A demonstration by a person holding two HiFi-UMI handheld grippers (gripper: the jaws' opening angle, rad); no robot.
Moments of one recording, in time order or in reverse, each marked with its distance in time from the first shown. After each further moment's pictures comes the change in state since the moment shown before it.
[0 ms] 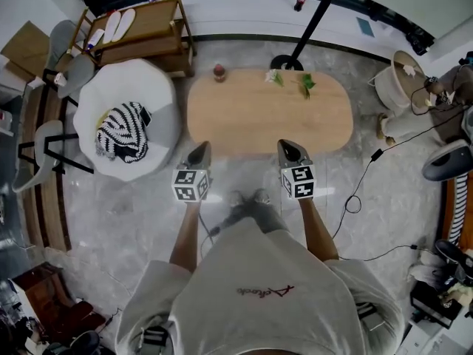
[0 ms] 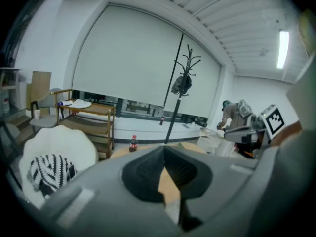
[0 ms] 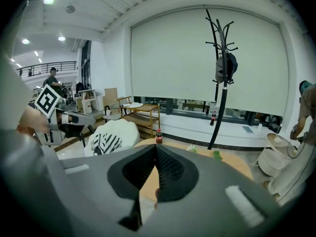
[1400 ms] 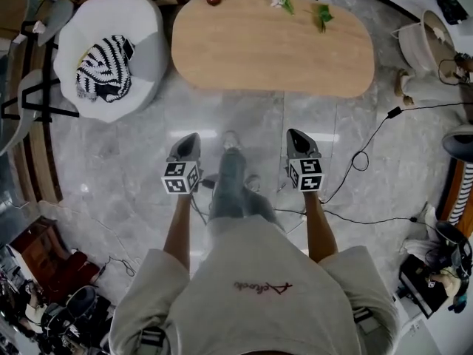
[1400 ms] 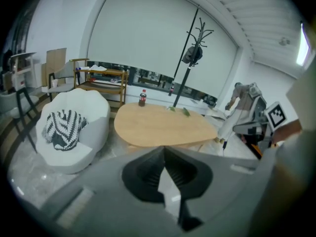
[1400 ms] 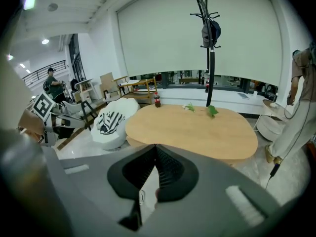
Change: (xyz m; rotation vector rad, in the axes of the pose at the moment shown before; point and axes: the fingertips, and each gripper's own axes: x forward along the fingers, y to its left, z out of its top) left arm -0.030 -0.035 -0.255 -0.128 0.269 0.105; right arm -0.039 -0.017 -0.248 0.133 0.215 0.020
